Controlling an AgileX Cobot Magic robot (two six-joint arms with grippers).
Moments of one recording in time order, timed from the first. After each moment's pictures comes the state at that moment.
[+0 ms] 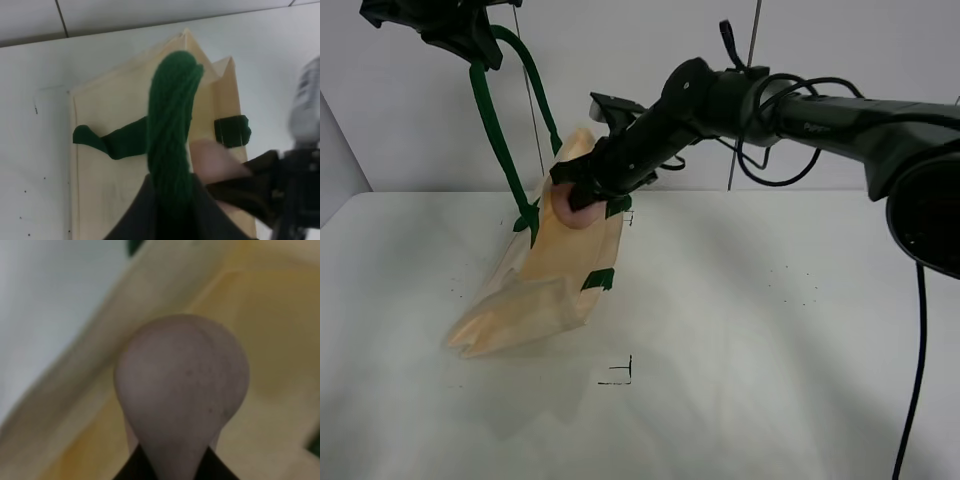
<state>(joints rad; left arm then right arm) -0.27 1.83 -2.12 -0.05 1.18 -0.11 0.55 2.26 -1.93 0.70 0.75 -0.36</state>
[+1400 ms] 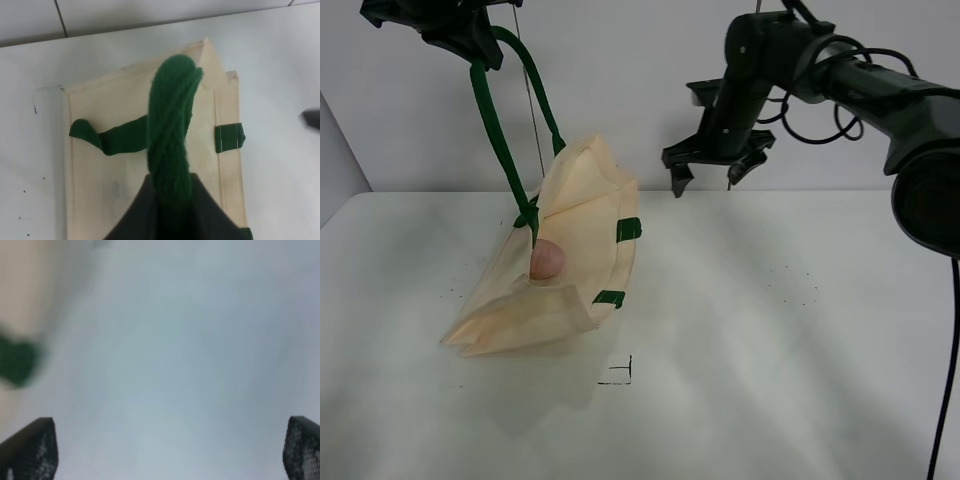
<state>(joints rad) -0.27 1.83 -2.12 -0.06 1.18 -0.11 0.36 2.31 -2.23 0.03 1.18 0.04</state>
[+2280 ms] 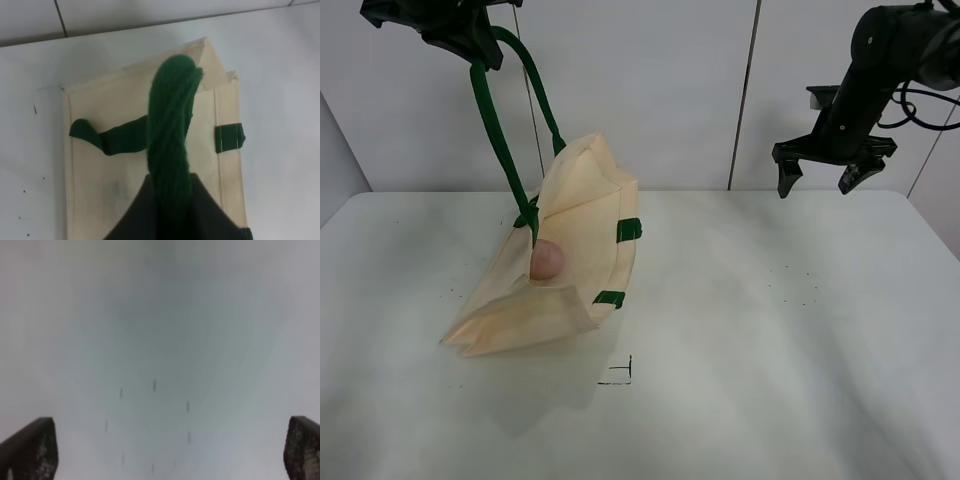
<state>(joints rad) -0.27 1.83 -2.12 -0.06 1.18 -0.11 0.08 2.15 -1.98 0.02 1.21 0.02</state>
